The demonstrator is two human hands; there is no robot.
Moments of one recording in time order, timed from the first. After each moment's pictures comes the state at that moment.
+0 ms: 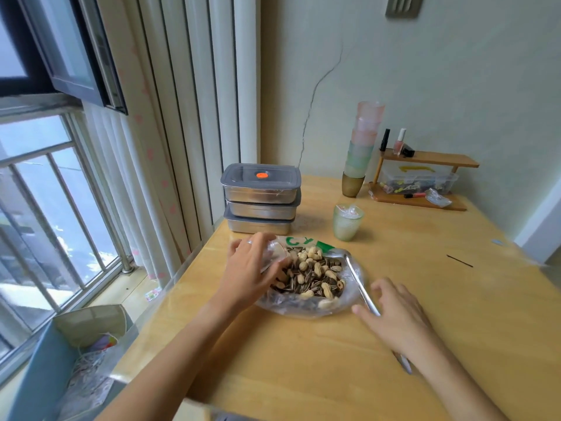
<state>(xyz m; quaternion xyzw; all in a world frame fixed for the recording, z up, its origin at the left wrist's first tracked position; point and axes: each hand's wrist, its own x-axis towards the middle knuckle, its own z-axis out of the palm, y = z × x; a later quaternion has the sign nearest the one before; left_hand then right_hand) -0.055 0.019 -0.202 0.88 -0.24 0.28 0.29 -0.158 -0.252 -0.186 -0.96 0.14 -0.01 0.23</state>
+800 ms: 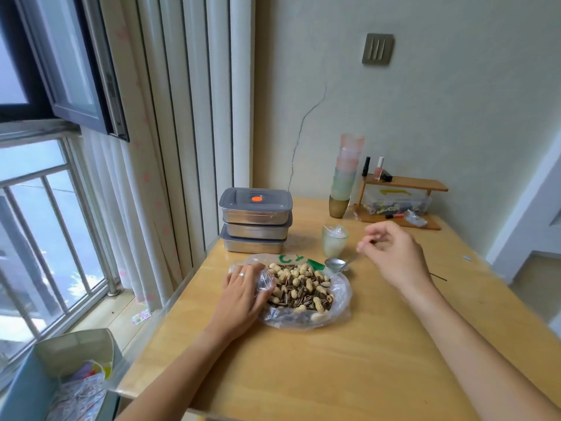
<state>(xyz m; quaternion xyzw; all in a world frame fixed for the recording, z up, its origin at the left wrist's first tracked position) -0.061 0.036 -0.230 0.89 -0.26 0.26 0.27 -0.136 -0.251 -0.079 -0.86 0.08 -0.25 0.44</state>
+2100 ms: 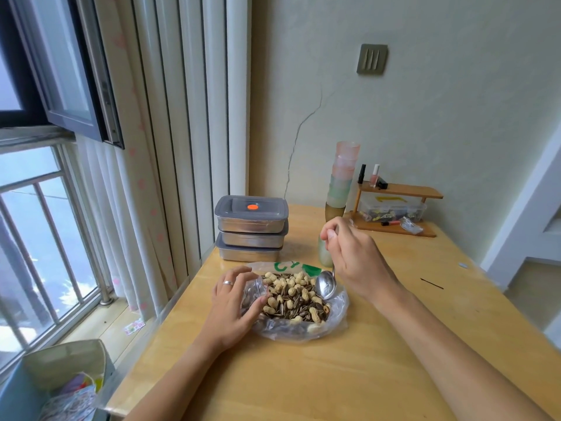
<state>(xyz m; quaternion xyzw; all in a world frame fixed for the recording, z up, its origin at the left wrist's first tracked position) -0.062 0.043 -0.227 0.86 -0.25 0.25 0.37 -0.117 -0.214 -0.070 -0.89 -0.22 -0.35 0.21</state>
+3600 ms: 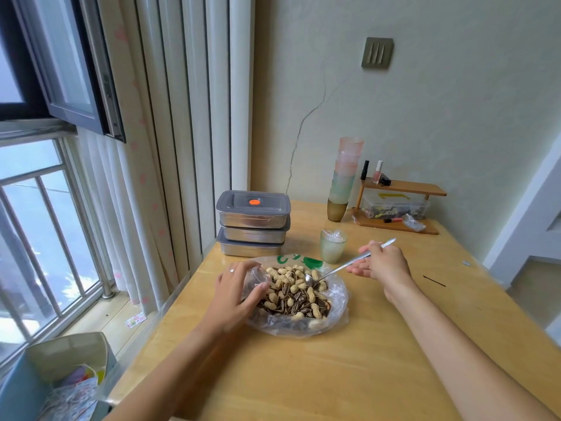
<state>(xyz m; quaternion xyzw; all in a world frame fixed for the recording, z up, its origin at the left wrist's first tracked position) -0.061 0.042 -0.212 0.86 -0.24 0.19 0.41 -0.086 -0.263 -0.107 -0.75 0.23 -0.16 0.59</state>
